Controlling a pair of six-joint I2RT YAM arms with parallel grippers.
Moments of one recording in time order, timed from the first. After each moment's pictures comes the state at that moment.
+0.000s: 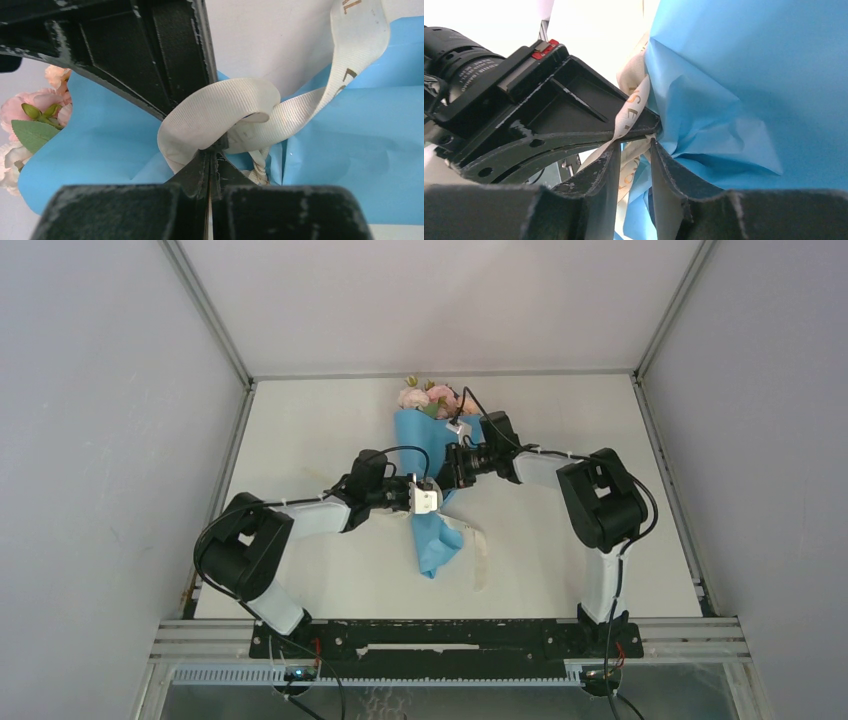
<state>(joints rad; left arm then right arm) -0.54 1.62 0.73 0.33 0.58 1.03 0.45 1.97 1.17 0.07 -0.96 0.42</state>
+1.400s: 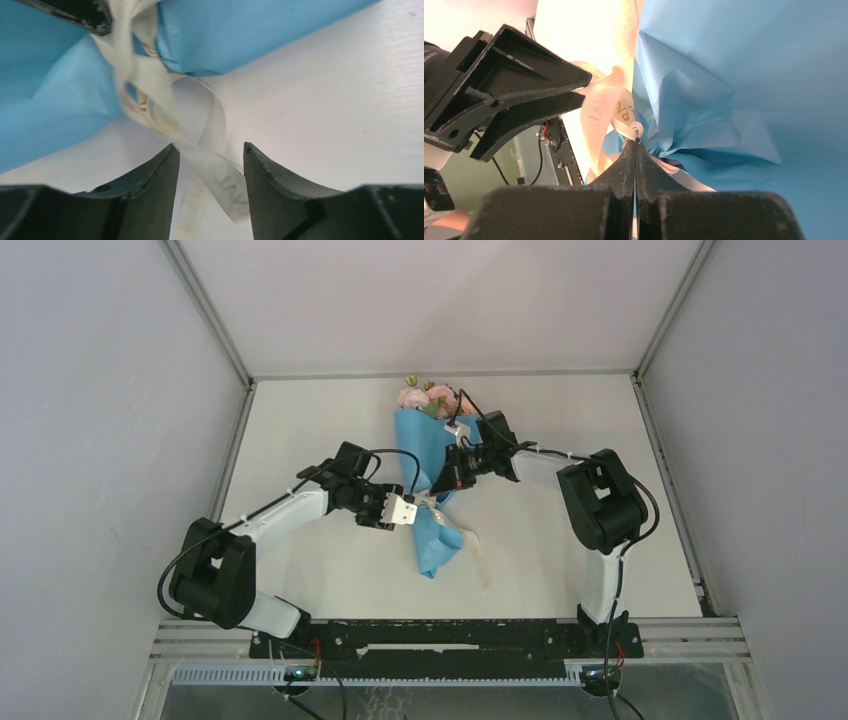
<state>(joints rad) -0.45 1.46 0.89 -0.52 0.51 1.32 0.46 1.96 1.20 -0.04 -0.89 0.39</state>
